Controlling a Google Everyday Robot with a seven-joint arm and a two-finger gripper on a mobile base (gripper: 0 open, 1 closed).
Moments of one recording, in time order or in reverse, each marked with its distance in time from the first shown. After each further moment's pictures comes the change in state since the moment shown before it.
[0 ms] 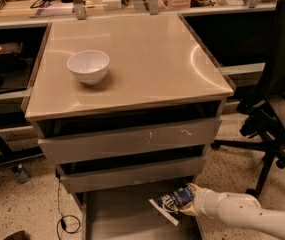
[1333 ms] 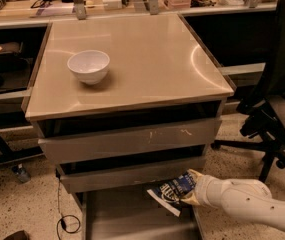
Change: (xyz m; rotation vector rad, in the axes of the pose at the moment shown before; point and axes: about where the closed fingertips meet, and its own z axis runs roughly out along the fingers) arm -0.067 -0.026 -0.079 0.061 0.015 -0.094
